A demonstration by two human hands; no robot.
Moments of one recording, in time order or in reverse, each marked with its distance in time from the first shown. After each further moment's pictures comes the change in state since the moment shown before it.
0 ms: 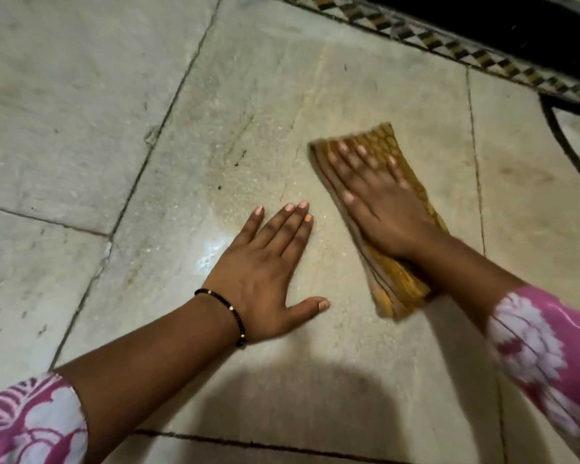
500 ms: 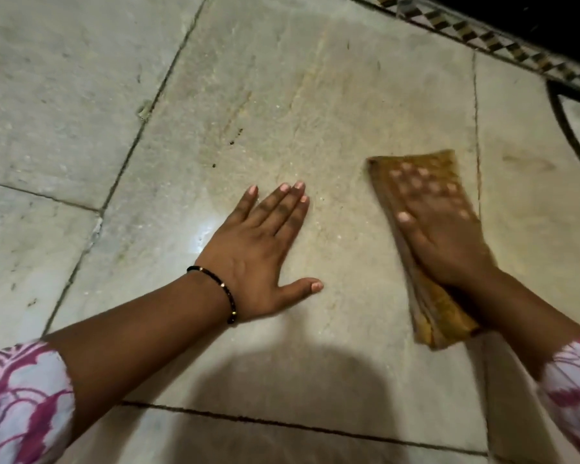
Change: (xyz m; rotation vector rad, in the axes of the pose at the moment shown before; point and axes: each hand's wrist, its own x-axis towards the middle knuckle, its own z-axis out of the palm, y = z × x) left_hand -0.001 0.000 0.003 0.013 0.008 -0.009; right_hand -0.077 0.034 0.000 -0.002 0.005 0.162
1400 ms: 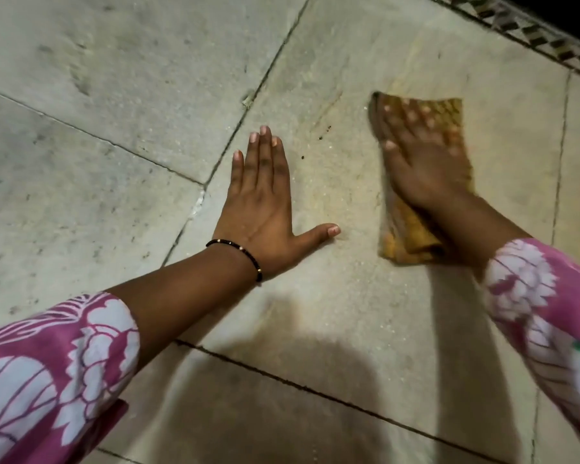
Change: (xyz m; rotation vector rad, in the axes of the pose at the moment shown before) left_hand -0.033 -0.047 -0.019 -0.121 0.148 -0.459; right_hand 0.120 -0.096 -0.003 0.006 -0.014 -0.019
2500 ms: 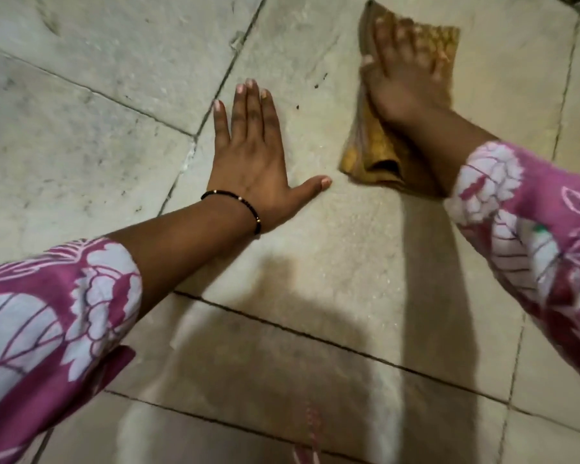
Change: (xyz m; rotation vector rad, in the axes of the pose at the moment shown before) left_hand 0.001 -0.001 0.005 0.160 -0.008 -0.055; right_hand 0.036 -0.024 -0.001 0.050 -0.022 0.081
